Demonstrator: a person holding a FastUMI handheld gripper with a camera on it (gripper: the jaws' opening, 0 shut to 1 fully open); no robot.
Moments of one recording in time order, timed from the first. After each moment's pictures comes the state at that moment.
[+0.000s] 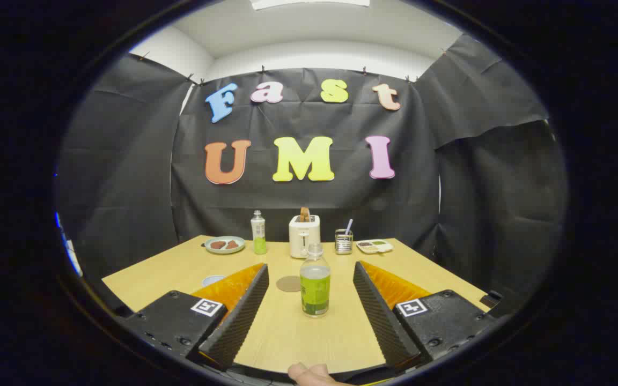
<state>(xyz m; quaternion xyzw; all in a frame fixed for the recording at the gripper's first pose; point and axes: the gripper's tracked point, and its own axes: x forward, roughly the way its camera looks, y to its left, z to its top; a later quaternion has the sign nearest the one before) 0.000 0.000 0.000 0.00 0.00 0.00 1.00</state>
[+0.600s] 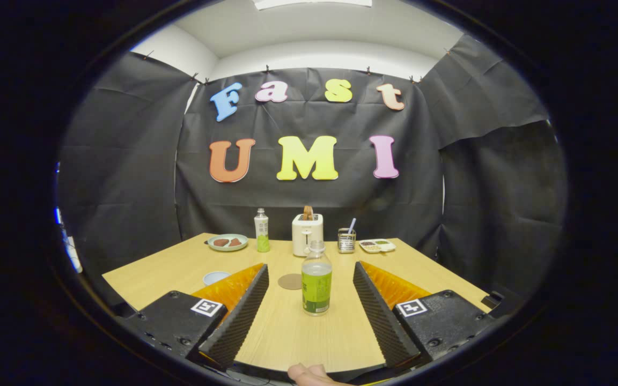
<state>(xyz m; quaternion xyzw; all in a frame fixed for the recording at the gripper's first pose) 0.000 0.001 -0.011 0.00 0.01 0.02 1.00</state>
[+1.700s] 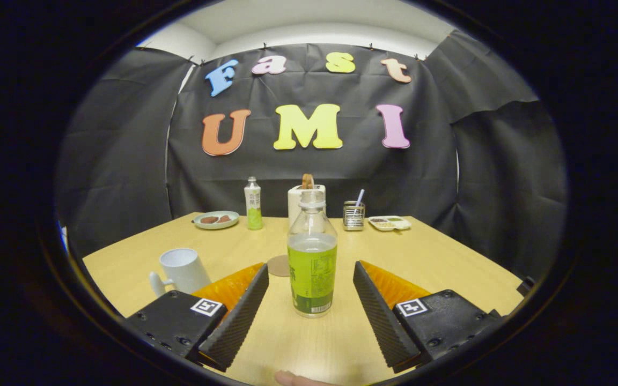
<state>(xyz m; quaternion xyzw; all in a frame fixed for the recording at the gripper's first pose) 0.128 -0.013 -0.087 0.00 0.06 0.02 1.00</state>
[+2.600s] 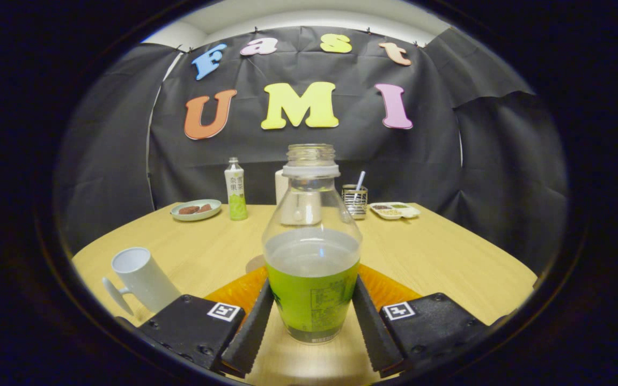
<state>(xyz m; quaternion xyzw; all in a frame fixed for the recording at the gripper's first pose) 0.208 -0.013 -0.109 0.00 0.10 0.00 1.00</state>
